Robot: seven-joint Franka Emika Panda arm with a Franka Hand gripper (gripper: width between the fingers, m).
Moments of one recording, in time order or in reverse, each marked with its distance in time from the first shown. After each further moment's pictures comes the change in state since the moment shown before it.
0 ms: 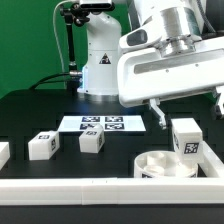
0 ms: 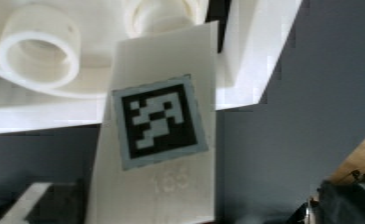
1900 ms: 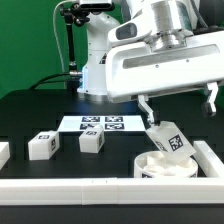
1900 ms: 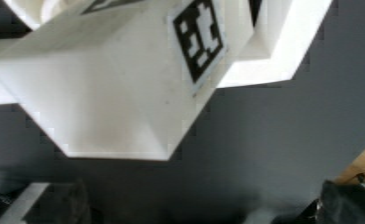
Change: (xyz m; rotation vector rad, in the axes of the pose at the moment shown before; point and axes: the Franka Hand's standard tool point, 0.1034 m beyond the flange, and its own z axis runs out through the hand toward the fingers) arm 0.015 0.018 -0.003 -0.014 -0.006 -0.012
